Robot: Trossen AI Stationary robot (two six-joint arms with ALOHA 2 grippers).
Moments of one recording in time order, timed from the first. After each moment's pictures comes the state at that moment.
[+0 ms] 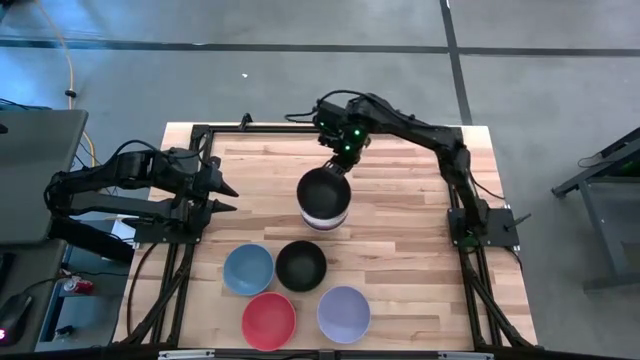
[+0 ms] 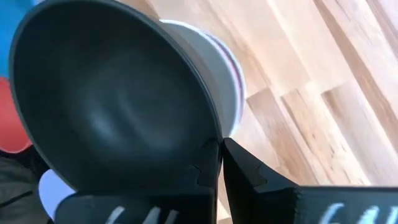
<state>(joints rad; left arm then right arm) 0.21 0.66 0.92 -0.98 0.14 -0.06 -0.34 2.13 2.31 -1.57 -0.29 0.27</state>
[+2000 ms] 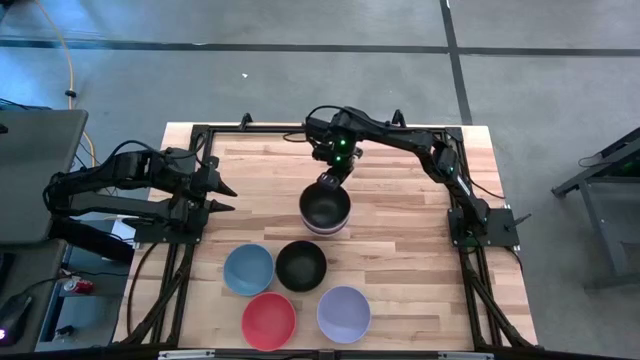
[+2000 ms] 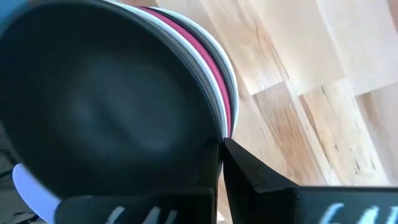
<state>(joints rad) 0.21 0.64 0.92 -0.98 0.14 -0.04 -0.34 2.25 2.23 -1.53 -0.35 0.19</state>
